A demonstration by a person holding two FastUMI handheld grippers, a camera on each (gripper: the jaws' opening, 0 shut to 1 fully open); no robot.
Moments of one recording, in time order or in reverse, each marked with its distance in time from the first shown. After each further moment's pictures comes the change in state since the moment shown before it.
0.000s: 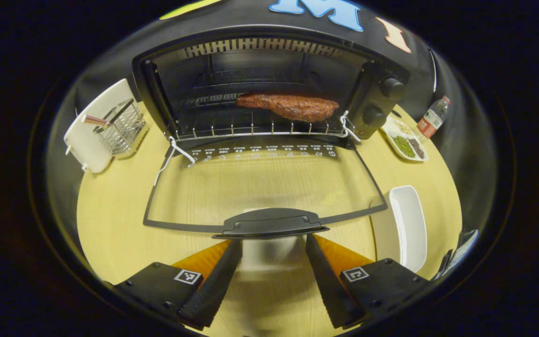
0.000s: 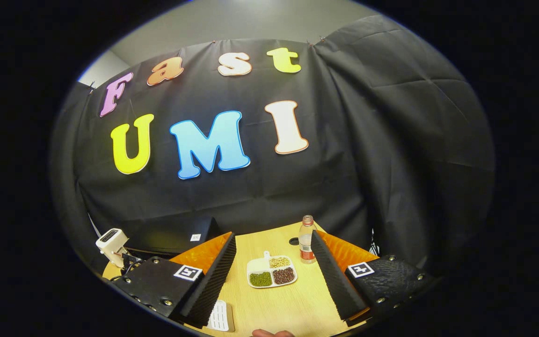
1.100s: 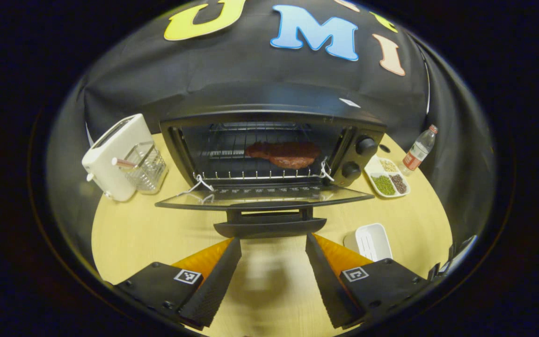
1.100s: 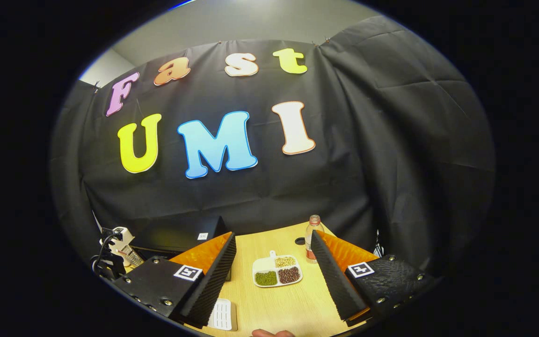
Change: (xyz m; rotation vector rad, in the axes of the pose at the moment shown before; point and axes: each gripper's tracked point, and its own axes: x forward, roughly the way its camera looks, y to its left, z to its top) left arm -0.078 -0.007 0.040 0.011 -0.214 0.021; right arm -0.005 0.009 -0.002 -0.007 0.000 0.034
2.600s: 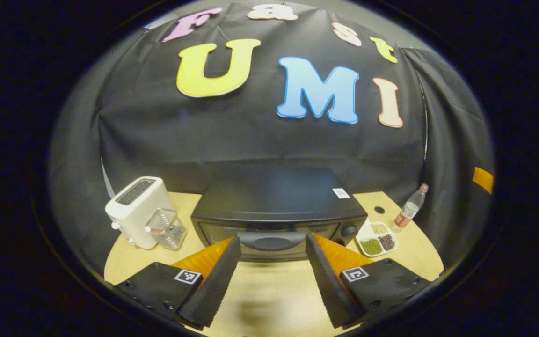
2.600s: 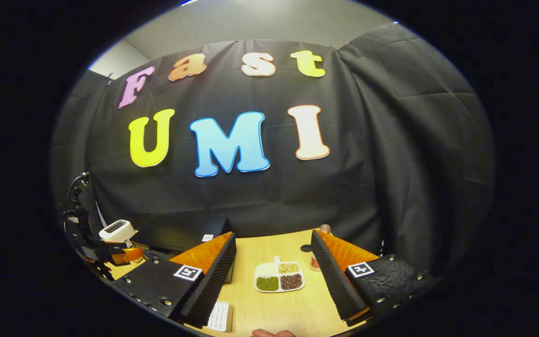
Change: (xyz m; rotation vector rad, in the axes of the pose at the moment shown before) left arm -0.037 0.008 0.111 -0.057 -0.401 0.066; right arm 0.017 0.024 0.022 -0.099 -0.039 0.078
